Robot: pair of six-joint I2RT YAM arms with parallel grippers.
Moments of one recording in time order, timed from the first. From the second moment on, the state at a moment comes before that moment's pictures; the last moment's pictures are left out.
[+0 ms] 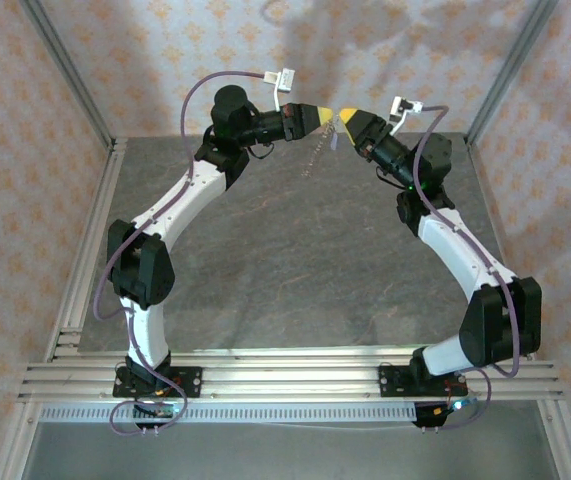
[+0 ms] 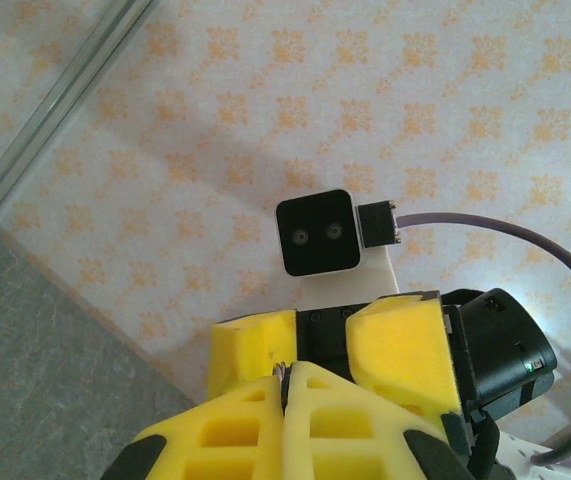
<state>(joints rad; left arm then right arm) -0.40 1.94 1.82 0.31 0.88 -0.91 0.23 1.44 1.15 0.59 -0.61 1.16</state>
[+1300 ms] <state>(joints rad) -0.41 1.94 1.82 0.31 0.87 -0.91 0.24 1.47 1.16 0.60 -0.64 1.17</state>
